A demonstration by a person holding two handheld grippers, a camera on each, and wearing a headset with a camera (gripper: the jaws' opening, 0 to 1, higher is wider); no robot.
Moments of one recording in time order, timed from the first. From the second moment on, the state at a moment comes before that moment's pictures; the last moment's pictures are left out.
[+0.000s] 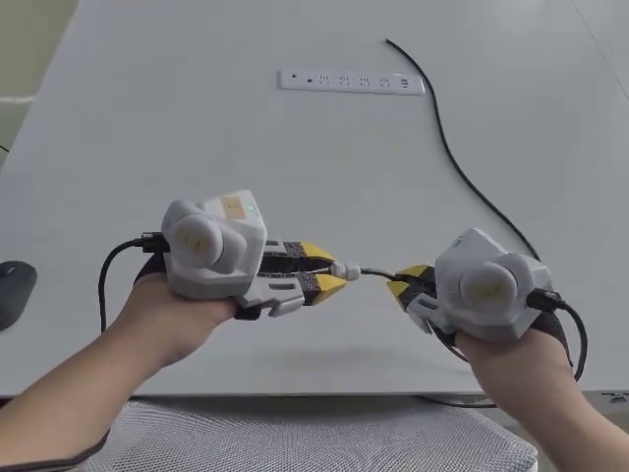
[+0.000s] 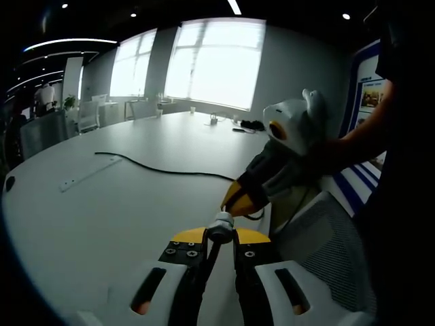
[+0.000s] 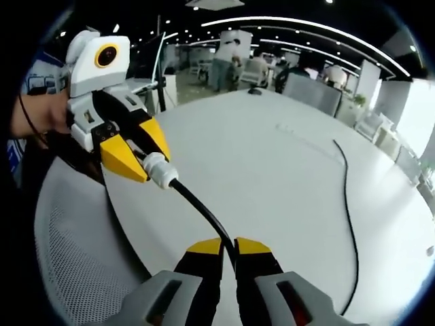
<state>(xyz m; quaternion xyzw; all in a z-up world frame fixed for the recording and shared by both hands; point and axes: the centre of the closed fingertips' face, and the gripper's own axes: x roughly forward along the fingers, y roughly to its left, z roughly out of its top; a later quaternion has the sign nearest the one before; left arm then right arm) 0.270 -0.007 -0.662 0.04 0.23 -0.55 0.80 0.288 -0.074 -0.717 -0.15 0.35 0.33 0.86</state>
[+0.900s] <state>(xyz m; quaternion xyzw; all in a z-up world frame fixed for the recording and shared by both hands) 0.269 -0.003 -0.663 0.05 0.23 -0.54 0.80 0.286 -0.099 -0.743 -0.09 0.39 0.26 0.88</state>
